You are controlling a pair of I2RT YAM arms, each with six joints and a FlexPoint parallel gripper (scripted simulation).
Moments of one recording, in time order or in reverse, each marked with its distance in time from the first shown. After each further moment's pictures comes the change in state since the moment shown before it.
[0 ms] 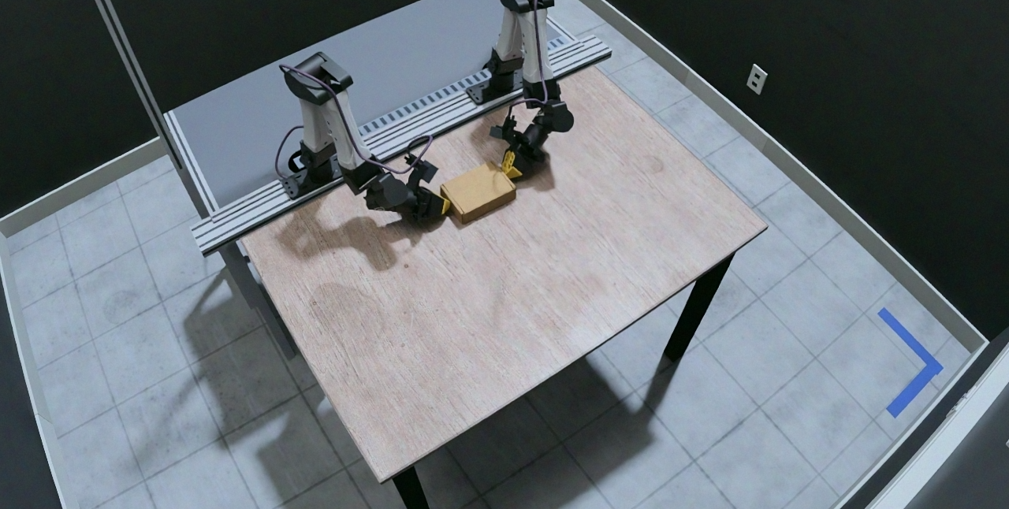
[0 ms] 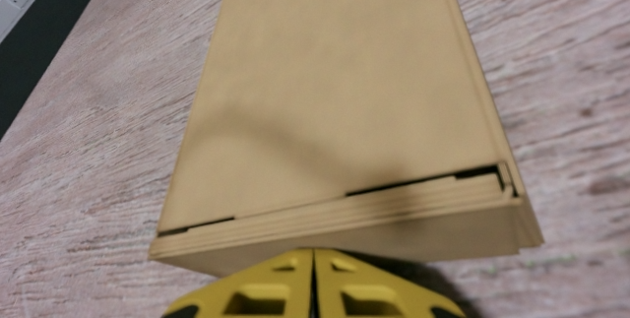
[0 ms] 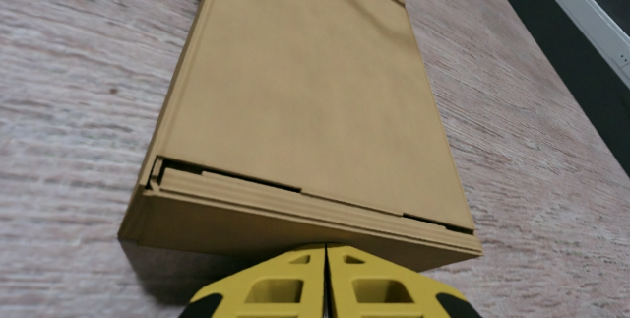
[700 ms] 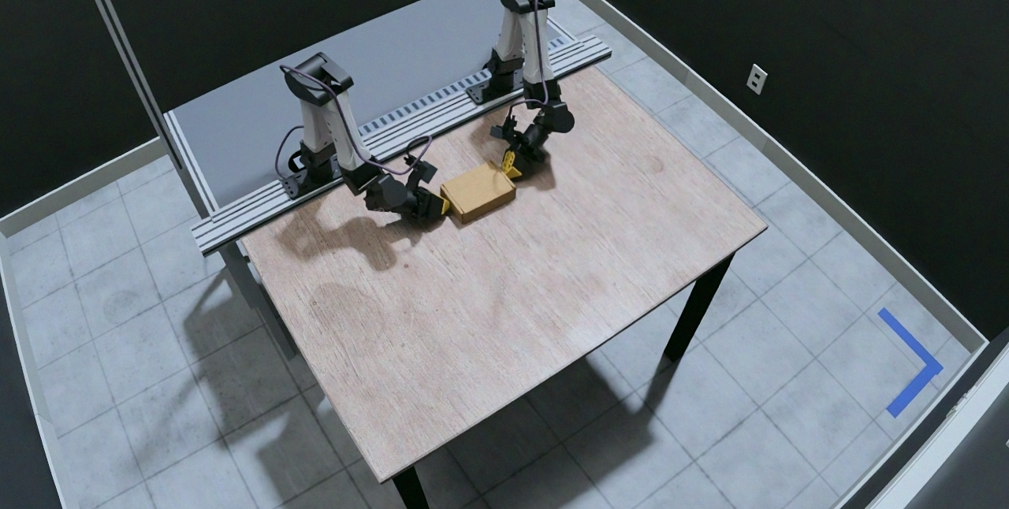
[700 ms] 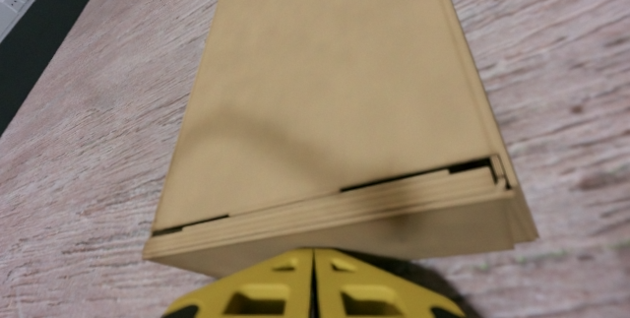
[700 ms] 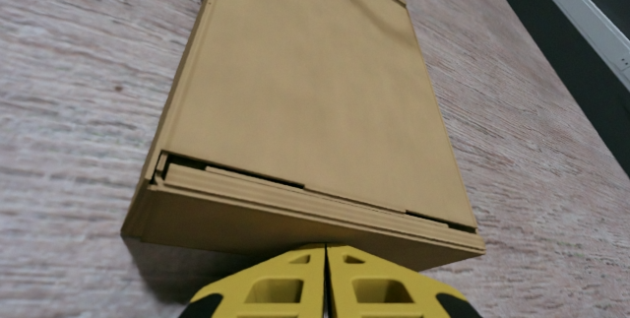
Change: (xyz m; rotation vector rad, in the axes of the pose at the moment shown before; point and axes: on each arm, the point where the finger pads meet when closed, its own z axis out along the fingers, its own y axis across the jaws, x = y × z) left arm 0.001 -0.002 0.000 0.006 -0.009 0.001; right arm 0.001 0.001 0.000 -0.003 -0.009 -0.003
